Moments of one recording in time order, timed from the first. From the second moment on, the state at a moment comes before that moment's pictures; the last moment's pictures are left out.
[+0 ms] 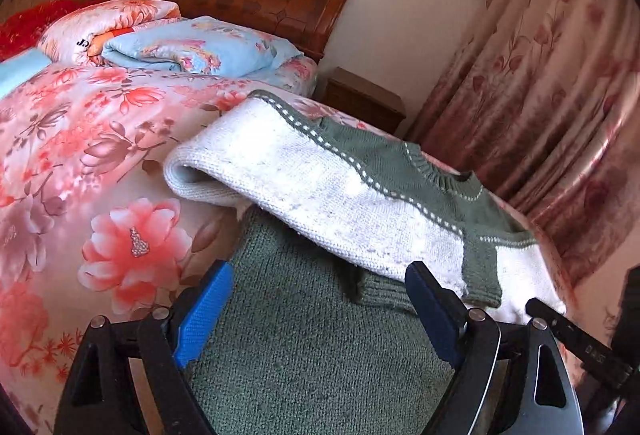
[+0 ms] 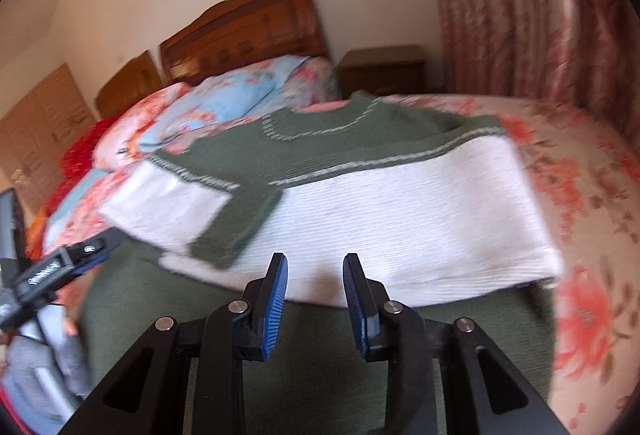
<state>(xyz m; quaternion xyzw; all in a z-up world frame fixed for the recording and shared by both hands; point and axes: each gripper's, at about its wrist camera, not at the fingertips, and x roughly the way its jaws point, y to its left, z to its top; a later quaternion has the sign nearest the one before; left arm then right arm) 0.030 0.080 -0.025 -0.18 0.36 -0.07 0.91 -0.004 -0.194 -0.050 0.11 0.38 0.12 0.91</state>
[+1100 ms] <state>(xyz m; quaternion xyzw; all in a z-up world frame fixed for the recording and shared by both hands) 0.027 0.110 -0.024 -0.25 0.32 -0.02 0.91 0.002 -0.255 -0.019 0.21 0.32 0.07 0.92</state>
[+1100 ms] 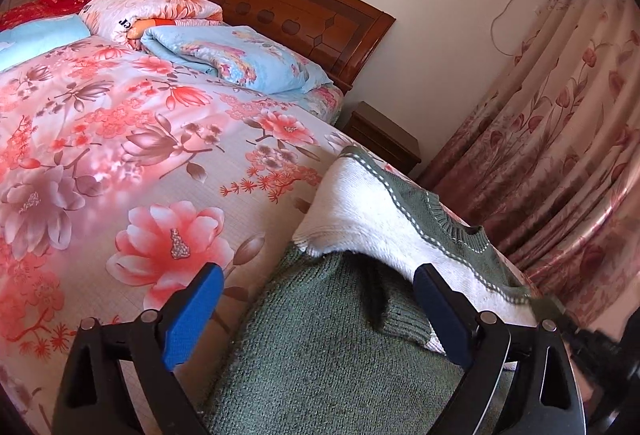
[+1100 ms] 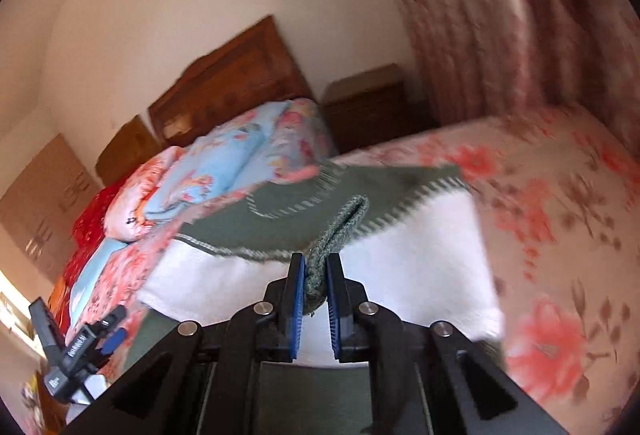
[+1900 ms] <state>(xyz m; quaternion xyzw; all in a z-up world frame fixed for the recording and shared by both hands) 0.029 0.114 -0.028 -0.27 0.33 -0.02 0.91 0.009 -0.206 -0.048 0.04 0.39 -0.01 0.92</state>
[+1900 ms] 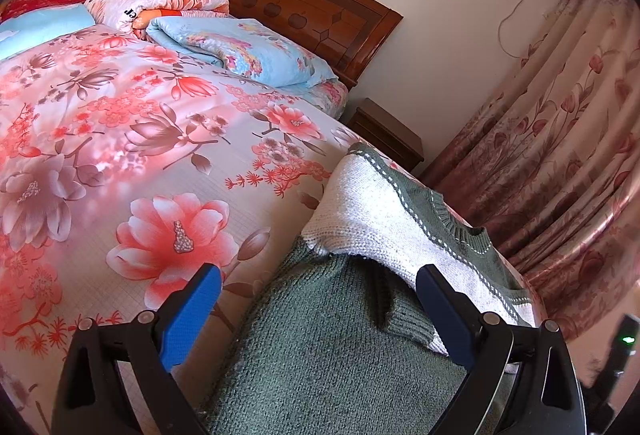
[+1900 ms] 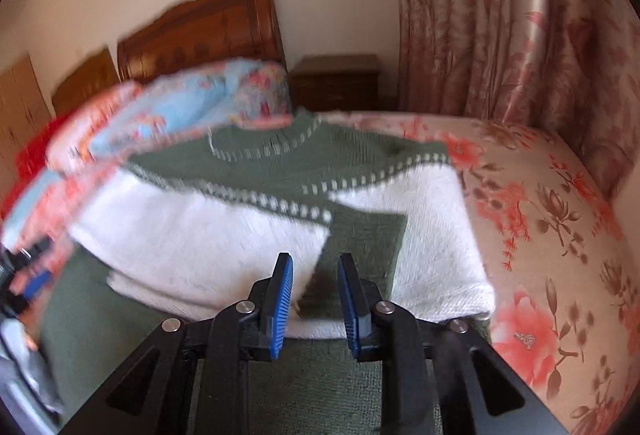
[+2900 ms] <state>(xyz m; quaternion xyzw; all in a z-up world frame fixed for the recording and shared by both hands) 0.192 0.048 -0.029 -0.15 0.46 -0.01 0.88 0.006 -0.215 -0.058 0.06 0.37 0.01 0.93</state>
